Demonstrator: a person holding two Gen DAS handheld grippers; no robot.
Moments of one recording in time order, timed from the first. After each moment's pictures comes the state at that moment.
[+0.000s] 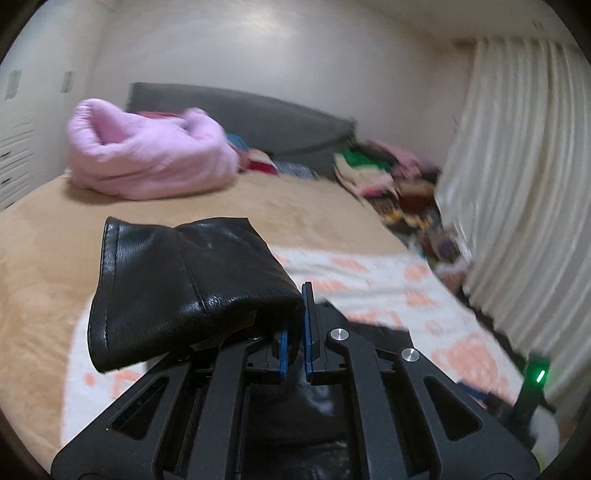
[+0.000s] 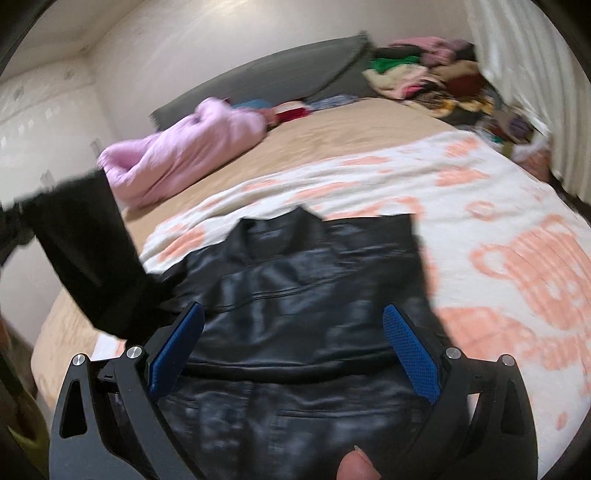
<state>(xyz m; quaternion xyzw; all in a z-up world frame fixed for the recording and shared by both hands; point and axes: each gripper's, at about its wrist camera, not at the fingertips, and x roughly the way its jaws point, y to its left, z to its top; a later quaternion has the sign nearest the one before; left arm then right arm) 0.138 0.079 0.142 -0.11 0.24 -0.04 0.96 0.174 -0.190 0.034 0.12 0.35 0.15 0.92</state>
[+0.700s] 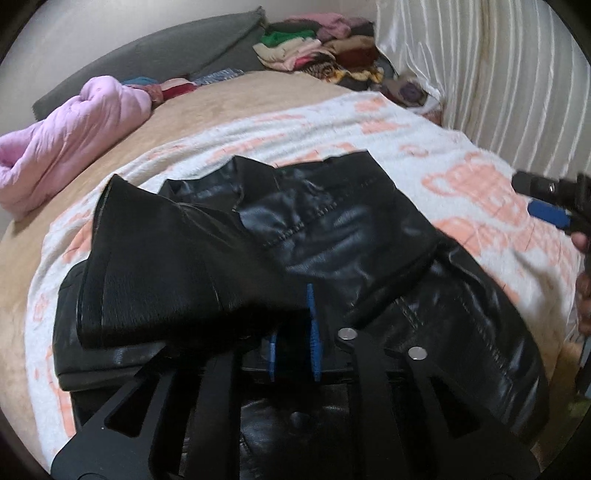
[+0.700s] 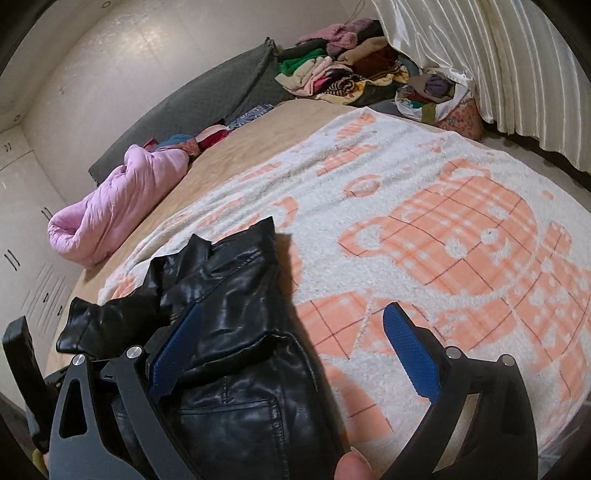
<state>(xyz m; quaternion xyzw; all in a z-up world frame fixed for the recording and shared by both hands) 0.173 -0.065 -0.008 0.09 0.40 -0.12 0.90 0.169 -0.308 0.004 0.20 0.36 0.05 0.91</state>
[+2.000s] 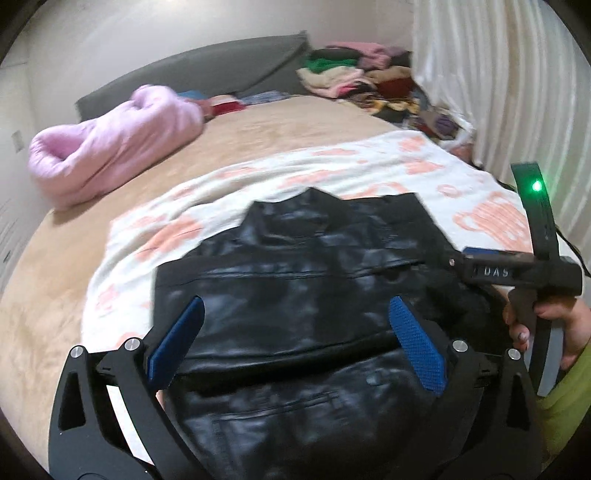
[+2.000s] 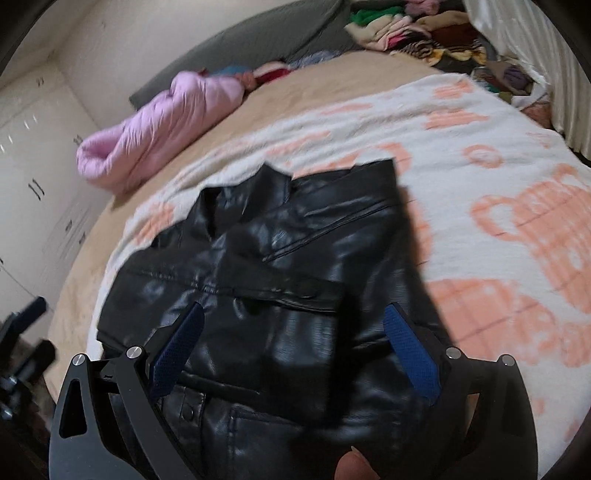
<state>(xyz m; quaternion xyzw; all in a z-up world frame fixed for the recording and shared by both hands) 0.132 0.018 0.063 0.06 0.36 -0.04 0.93 0.230 -0.179 -0.026 0.12 0.44 0.16 0.87</state>
